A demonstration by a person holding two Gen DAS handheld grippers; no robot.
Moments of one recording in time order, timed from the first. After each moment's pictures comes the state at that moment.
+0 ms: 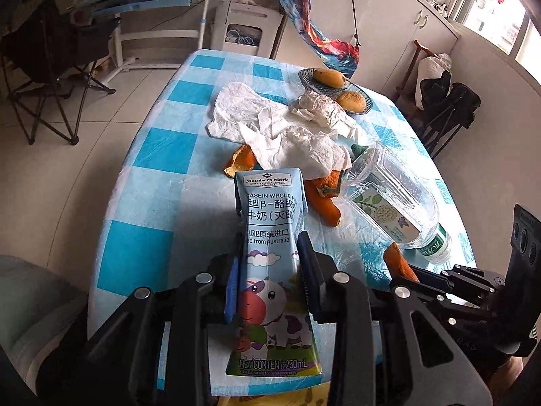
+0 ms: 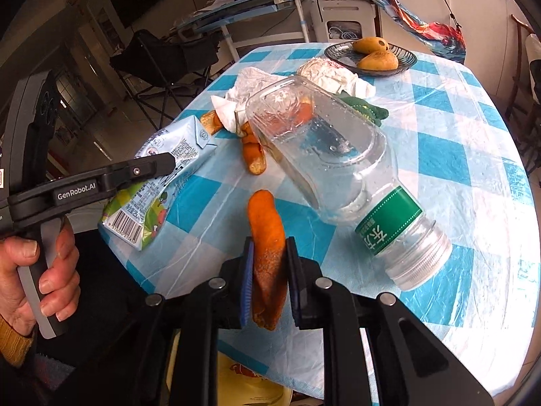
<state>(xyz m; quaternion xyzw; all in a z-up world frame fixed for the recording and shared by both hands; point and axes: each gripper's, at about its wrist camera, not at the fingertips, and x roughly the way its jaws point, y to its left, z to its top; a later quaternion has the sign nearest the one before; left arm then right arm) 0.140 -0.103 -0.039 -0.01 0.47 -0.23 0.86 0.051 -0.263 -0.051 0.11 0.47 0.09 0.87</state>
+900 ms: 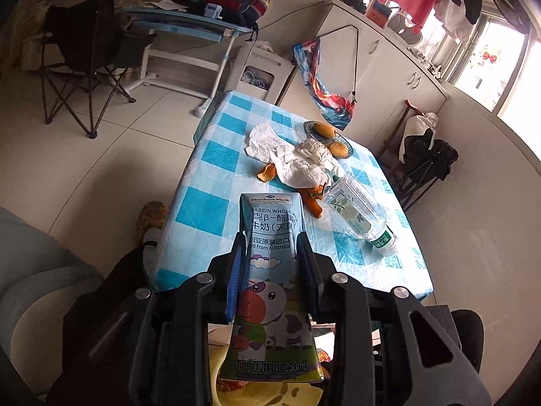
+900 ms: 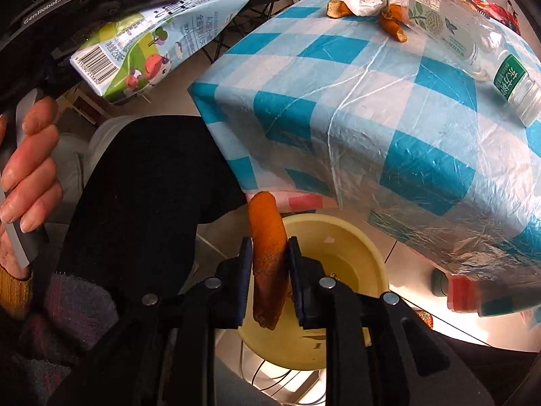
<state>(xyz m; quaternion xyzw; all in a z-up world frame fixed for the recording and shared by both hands) 0.038 0.006 0.015 -0.12 0.39 -0.22 0.88 -0.038 -0.154 -0.081 0.07 0.55 0.20 0.80</state>
